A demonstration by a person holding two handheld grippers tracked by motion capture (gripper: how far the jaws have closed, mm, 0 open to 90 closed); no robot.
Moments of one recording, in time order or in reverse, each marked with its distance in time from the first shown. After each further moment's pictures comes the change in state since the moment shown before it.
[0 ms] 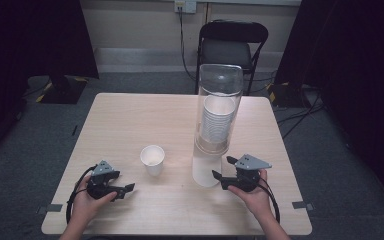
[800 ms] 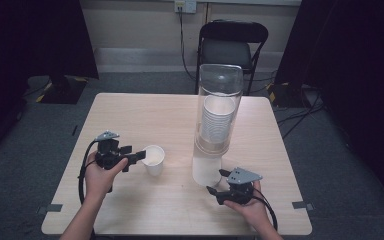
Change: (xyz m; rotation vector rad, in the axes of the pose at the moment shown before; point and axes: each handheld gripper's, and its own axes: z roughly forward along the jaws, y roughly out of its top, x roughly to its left) left arm -0.013 0.096 -0.019 -0.133 -0.029 -0.212; right arm 0.024 -0.025 0.003 0.065 0.094 -0.094
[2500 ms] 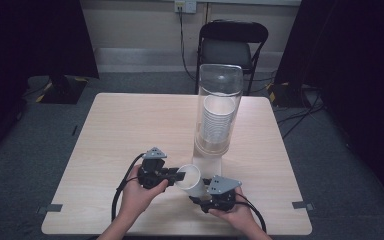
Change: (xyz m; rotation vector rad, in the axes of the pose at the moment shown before) left arm -0.118 -0.007 0.044 0.140 -0.195 0.118; right arm 0.040 0.012 0.028 -0.005 0.167 -0.166
